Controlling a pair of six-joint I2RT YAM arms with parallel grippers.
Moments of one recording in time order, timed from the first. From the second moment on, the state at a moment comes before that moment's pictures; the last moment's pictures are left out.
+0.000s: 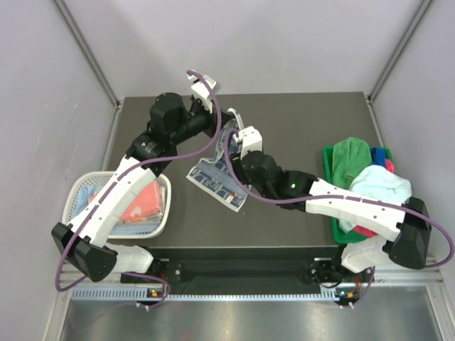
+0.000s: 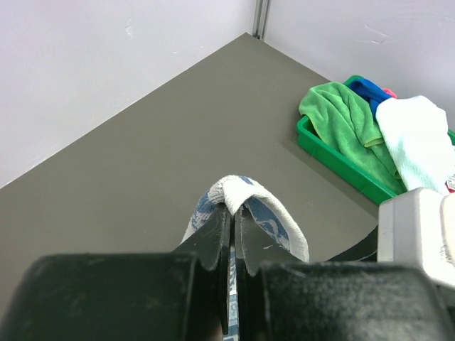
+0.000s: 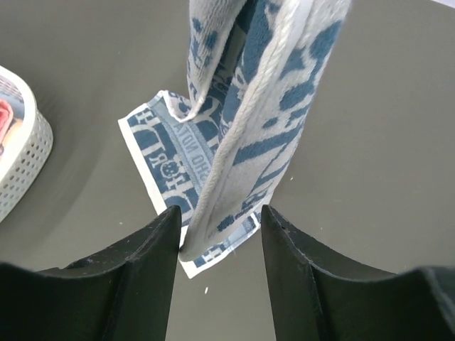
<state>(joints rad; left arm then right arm) -0.56 1.32 1.44 -0.23 0.30 -0.03 1.09 1.36 1.18 -0.29 0.58 0.26</state>
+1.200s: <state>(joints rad) -0.56 1.19 1.48 -0.41 0.36 -0.02 1.06 1.11 1.35 -0.38 0.71 0.03</state>
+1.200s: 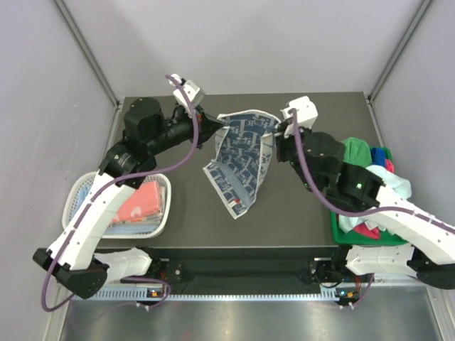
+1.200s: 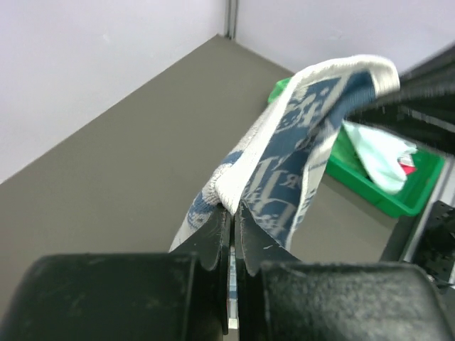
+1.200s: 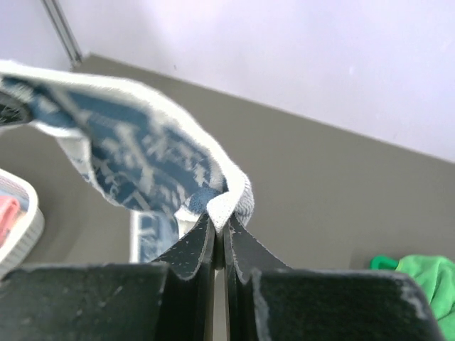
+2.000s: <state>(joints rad) -0.53 1.14 1.63 -0.47 0.52 -0.08 0.92 1.08 1.62 -0.51 0.42 -0.03</state>
